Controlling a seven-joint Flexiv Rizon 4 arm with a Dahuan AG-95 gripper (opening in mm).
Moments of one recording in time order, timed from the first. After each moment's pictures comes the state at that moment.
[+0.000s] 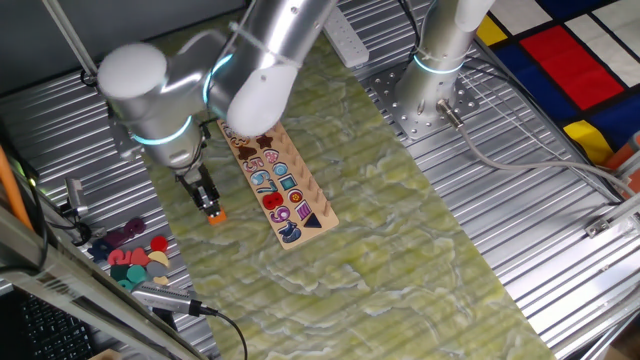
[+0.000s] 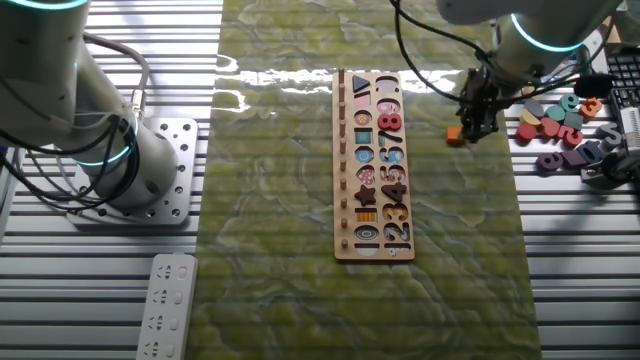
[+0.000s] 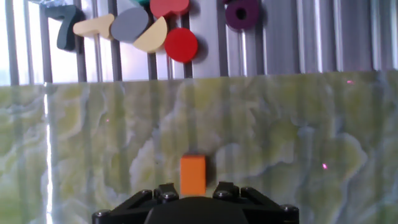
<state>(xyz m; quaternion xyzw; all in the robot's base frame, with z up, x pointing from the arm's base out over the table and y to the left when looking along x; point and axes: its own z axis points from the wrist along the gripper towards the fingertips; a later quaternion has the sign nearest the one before) 0.631 0.070 0.051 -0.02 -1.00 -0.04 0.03</state>
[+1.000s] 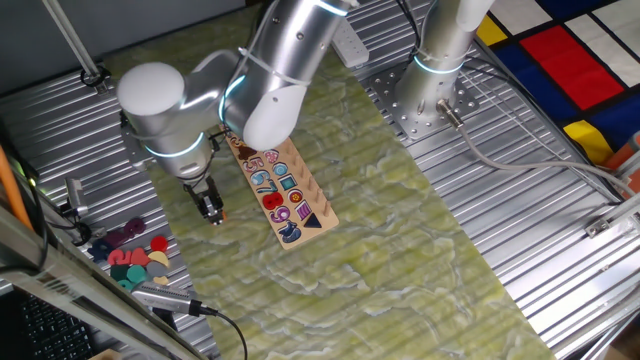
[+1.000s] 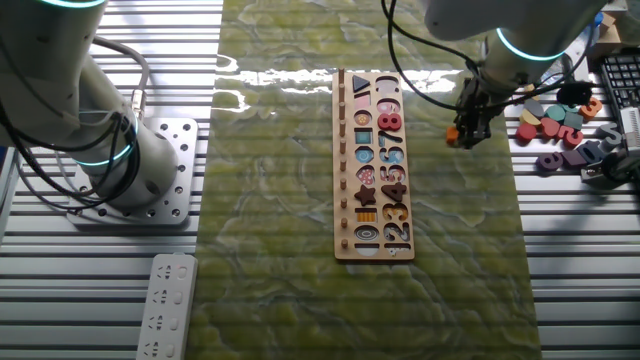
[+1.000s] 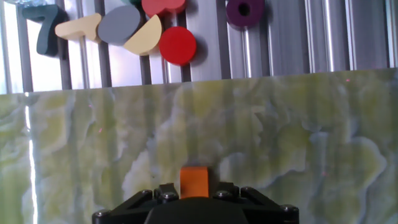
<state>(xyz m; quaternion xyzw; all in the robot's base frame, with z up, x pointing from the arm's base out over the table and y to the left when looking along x) 0.630 0.072 0.022 -0.03 -1.00 -0.03 0.01</state>
